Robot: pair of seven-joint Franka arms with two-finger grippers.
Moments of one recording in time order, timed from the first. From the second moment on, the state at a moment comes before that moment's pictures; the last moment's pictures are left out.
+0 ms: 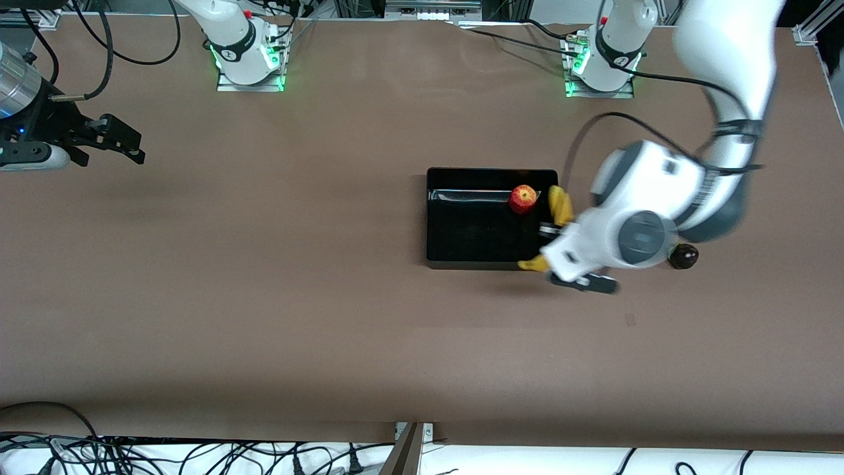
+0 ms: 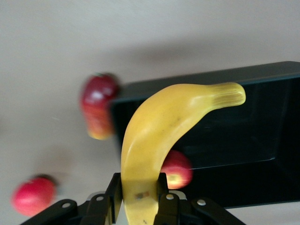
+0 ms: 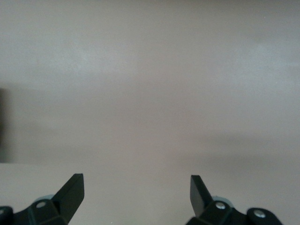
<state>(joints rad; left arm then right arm) -0.12 0.64 -0.40 -1.32 0.11 1.59 -0.40 0.05 -0.05 0.00 -1.70 0.02 1.66 0.01</state>
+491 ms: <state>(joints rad) -0.25 0.72 -0.40 -1.54 0.11 1.94 -0.60 0.05 -0.05 0.00 -1.70 0.02 1.66 0.01</state>
